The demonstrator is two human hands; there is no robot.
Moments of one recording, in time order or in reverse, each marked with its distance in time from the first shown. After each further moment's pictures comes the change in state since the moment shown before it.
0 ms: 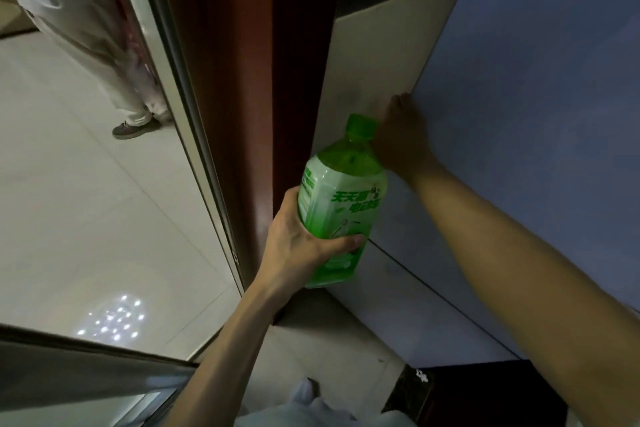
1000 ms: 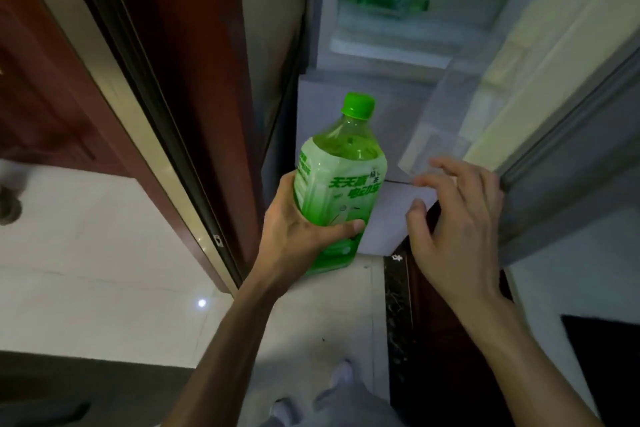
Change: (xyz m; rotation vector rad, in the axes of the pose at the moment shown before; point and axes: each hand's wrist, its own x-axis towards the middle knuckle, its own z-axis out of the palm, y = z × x) left_hand -0.102 -0.012 -0.089 -0.011 -0.526 0.121; right_hand -0.376 -0.132 -0.136 0.123 0.446 0.487
